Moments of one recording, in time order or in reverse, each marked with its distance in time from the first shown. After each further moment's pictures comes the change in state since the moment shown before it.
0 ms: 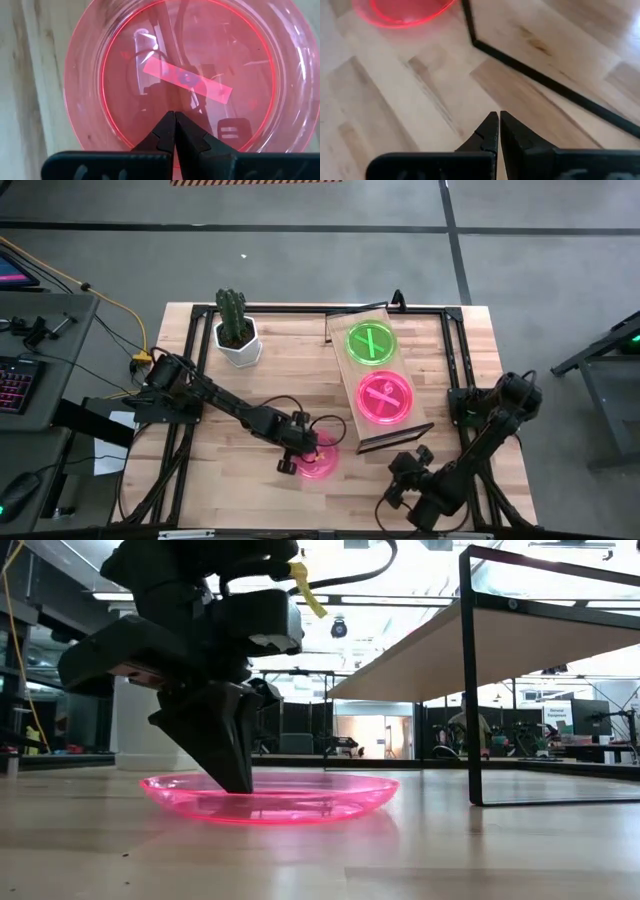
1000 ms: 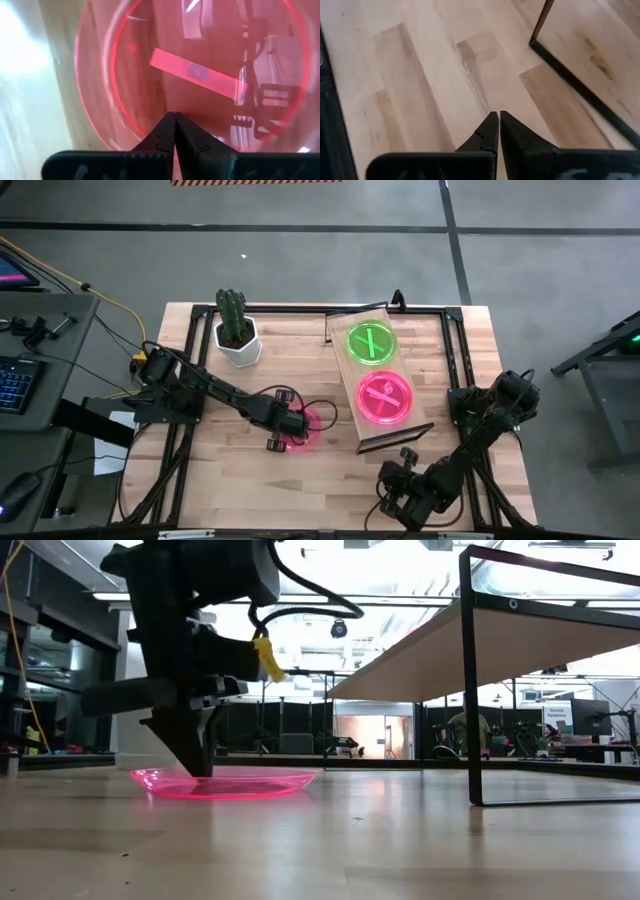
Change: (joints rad) left arm 0.068 -0.095 -0.006 -0.307 -0.194 0.008; right arm -0.065 0.000 0.000 0.214 -0.101 -0.414
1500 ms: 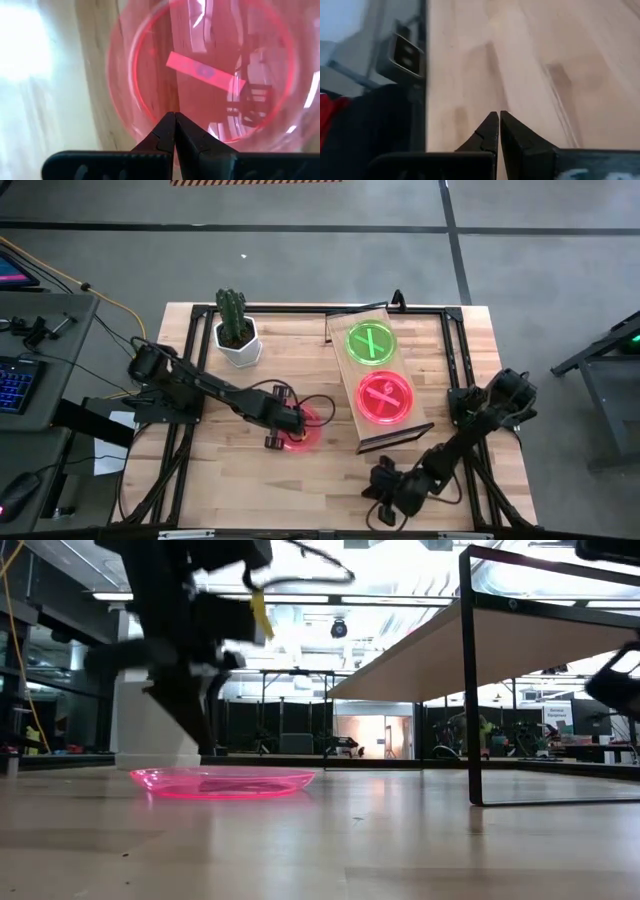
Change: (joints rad) left arm -0.001 -0.085 0.001 -0.039 -0.020 0.001; right arm -0.055 0.000 -0.274 0.806 -0.130 -0.315
